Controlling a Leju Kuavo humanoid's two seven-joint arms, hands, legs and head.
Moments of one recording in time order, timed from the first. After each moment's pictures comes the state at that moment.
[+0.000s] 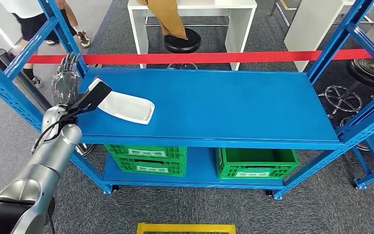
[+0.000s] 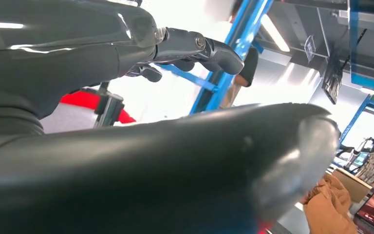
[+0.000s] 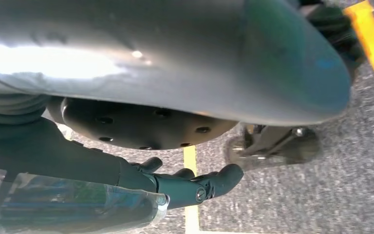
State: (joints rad) left arm -0.85 0.12 -0.18 -0.73 -1.01 0.52 -0.19; right arm -0.05 0.15 0.06 -0.18 -0.22 -0.17 -0.07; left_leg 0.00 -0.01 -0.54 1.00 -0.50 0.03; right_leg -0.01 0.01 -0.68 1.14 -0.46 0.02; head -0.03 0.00
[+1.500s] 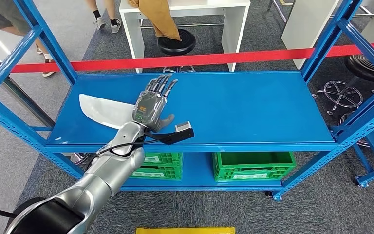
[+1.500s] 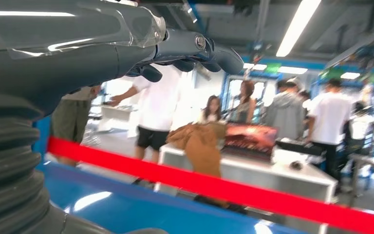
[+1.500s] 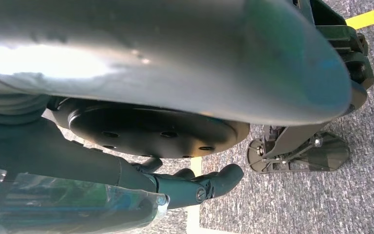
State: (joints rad) left arm -0.84 -0.20 -0.48 -0.58 -1.32 0.58 -0.14; right arm -0.06 0.16 0.09 -0.18 -0.15 -0.16 0.00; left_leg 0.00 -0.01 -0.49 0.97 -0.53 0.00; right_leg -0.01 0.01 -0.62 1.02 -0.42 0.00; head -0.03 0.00
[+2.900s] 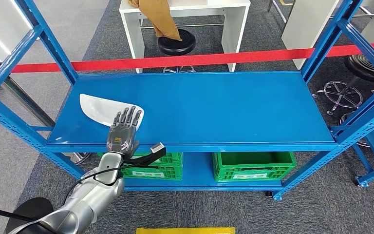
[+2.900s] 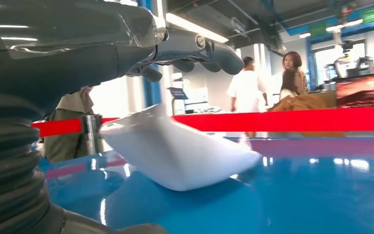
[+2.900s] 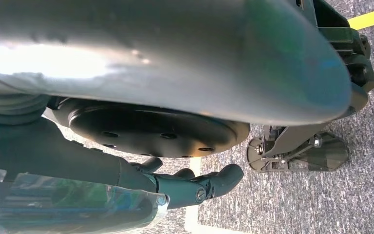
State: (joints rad) left arm -0.67 -0.06 -0.46 -0.53 -1.57 0.66 0.20; right arm -0.06 0.16 0.09 -0.18 -0.13 -0.16 0.00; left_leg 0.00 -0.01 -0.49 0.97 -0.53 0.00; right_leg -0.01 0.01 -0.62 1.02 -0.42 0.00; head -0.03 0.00
